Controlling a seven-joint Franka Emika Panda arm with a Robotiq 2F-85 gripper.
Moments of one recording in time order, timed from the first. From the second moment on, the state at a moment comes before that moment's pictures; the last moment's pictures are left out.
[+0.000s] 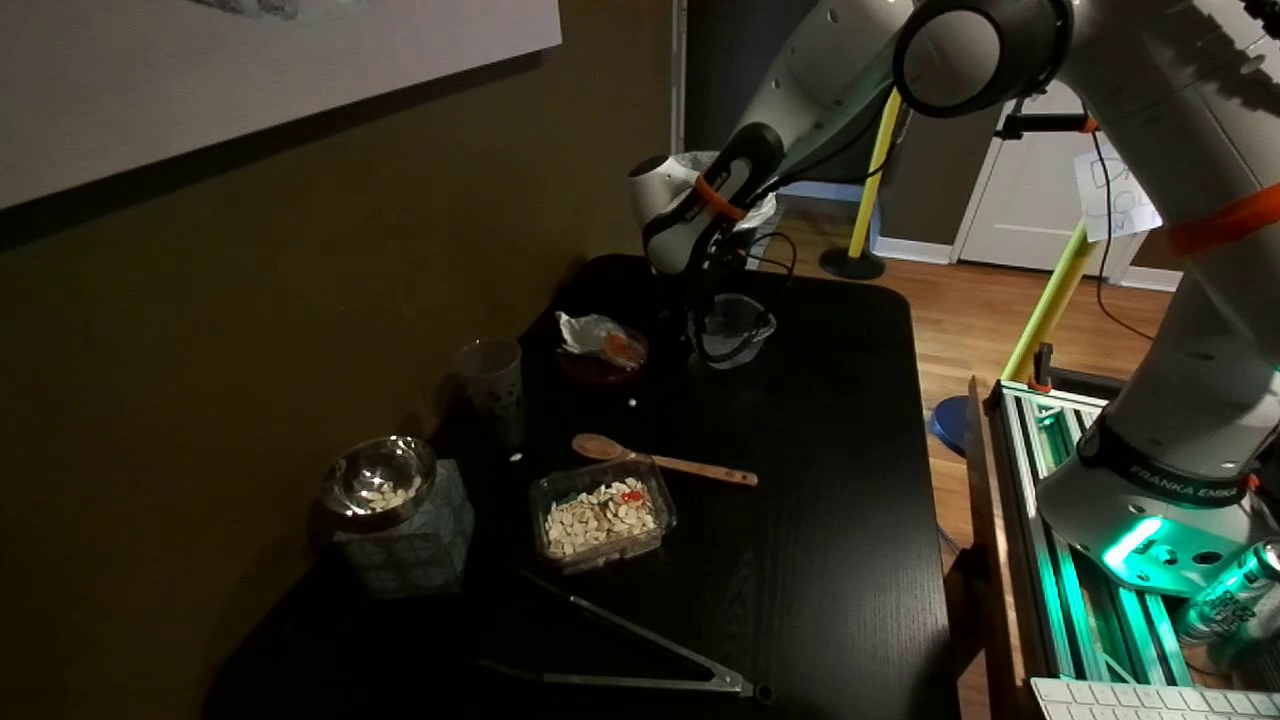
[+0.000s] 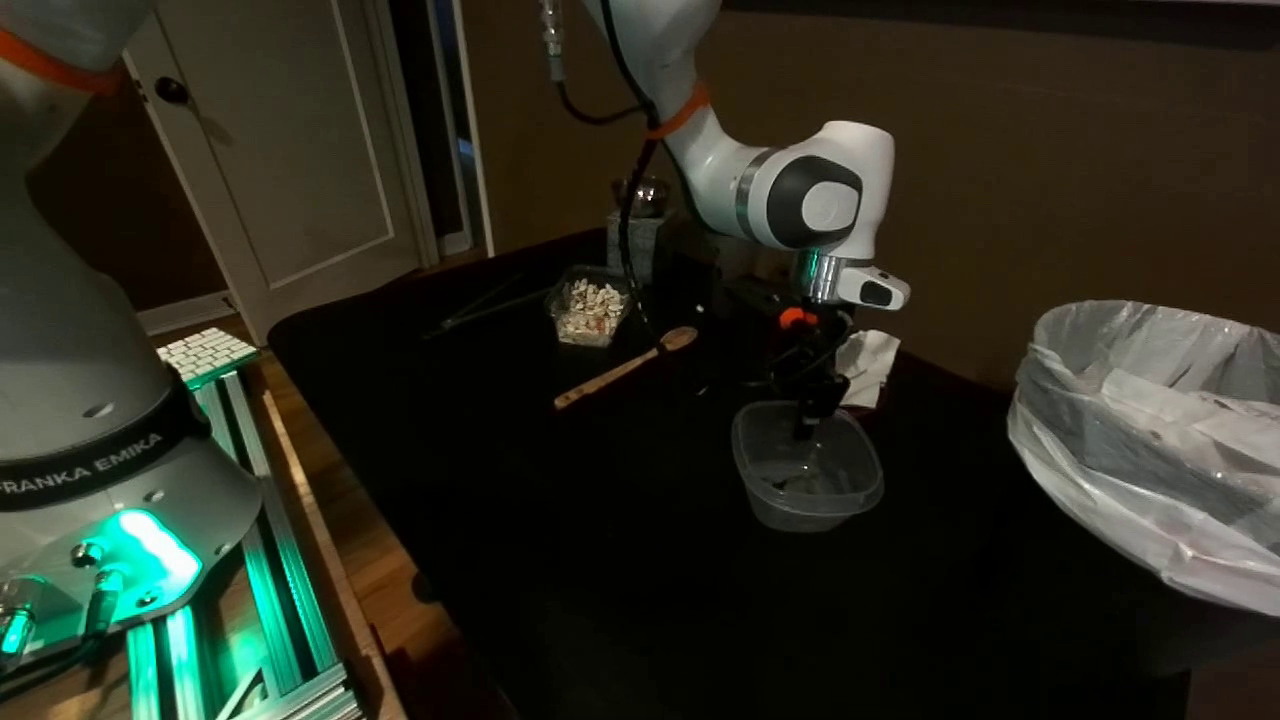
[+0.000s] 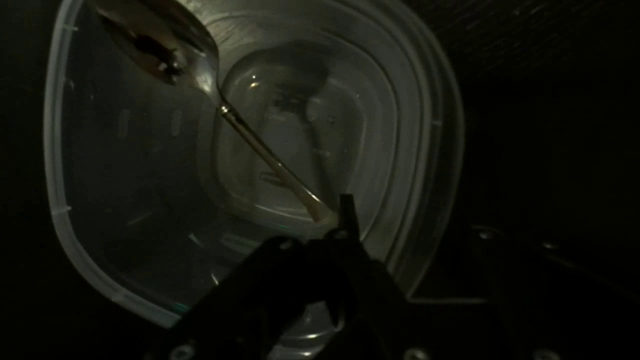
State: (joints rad) arm -0.17 0.81 -0.17 -1.65 -0.13 2.32 0.26
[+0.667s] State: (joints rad) arm -0.14 0.66 -0.13 -1.73 -0.09 2.20 0.15
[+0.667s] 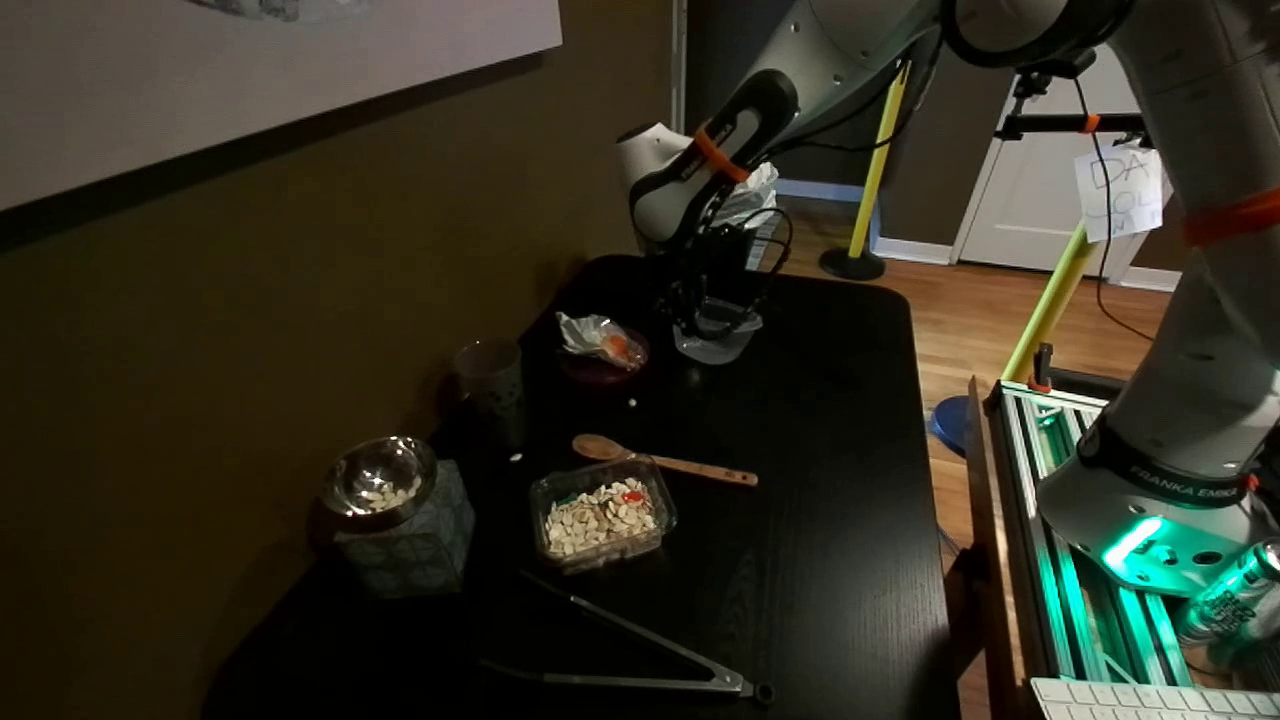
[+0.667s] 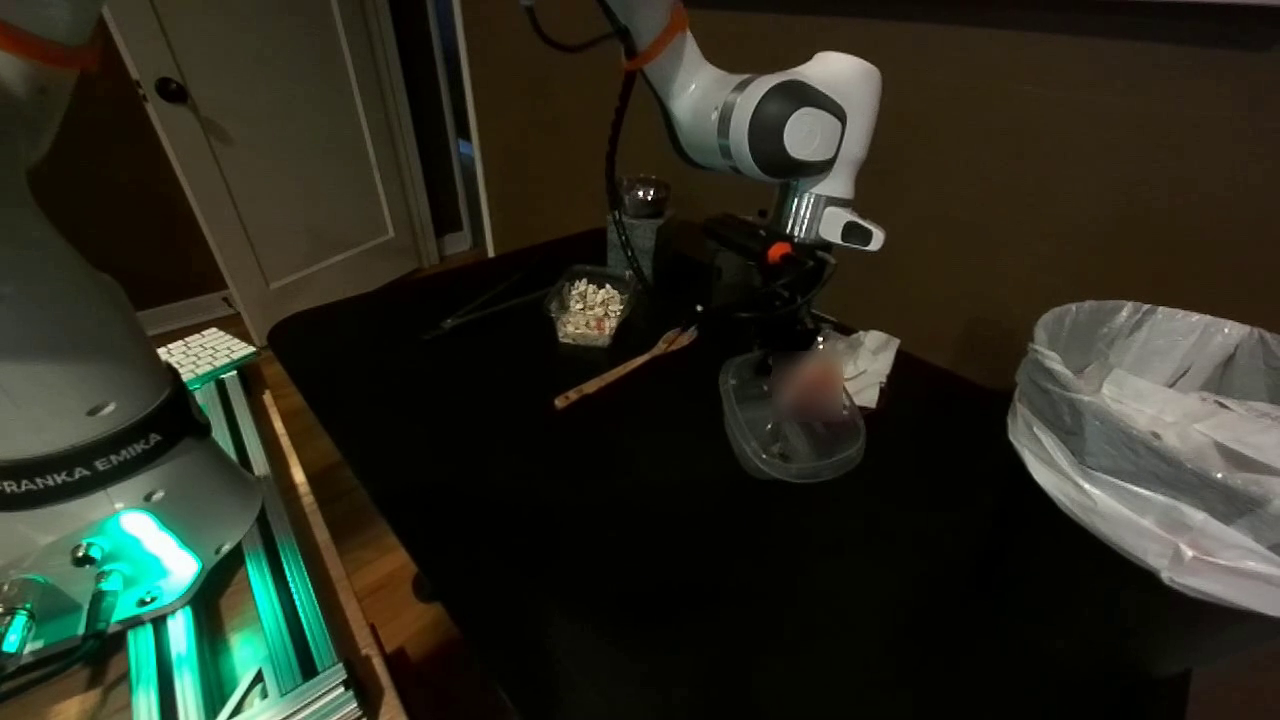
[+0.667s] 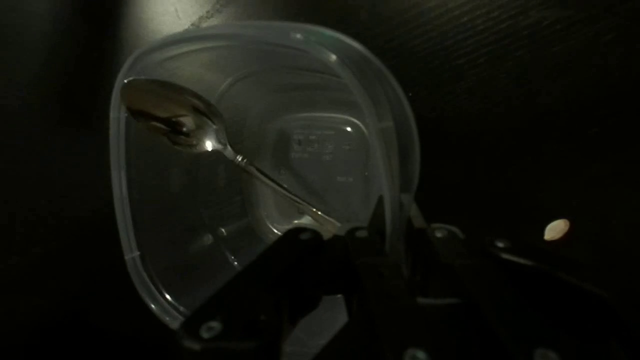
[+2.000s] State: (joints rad) arm 0.23 0.63 -0.19 -1.93 -0.56 2.21 0.43
